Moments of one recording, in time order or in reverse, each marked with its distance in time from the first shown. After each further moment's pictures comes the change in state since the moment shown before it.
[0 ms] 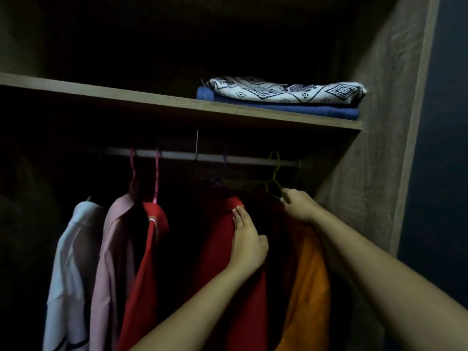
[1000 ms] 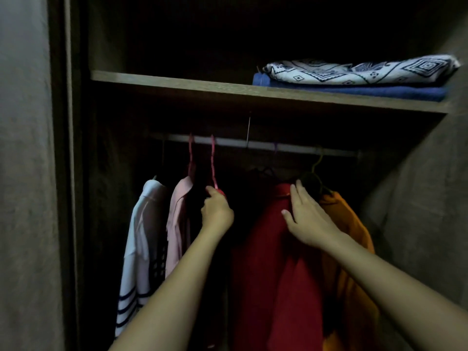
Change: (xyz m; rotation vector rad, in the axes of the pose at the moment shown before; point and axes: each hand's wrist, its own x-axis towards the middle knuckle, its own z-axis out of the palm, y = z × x) left_hand -0.005 -0.044 -0.127 0.273 0.251 -0.469; right_hand -0.028 -0.045 0.077 -0.217 0.042 -0.316
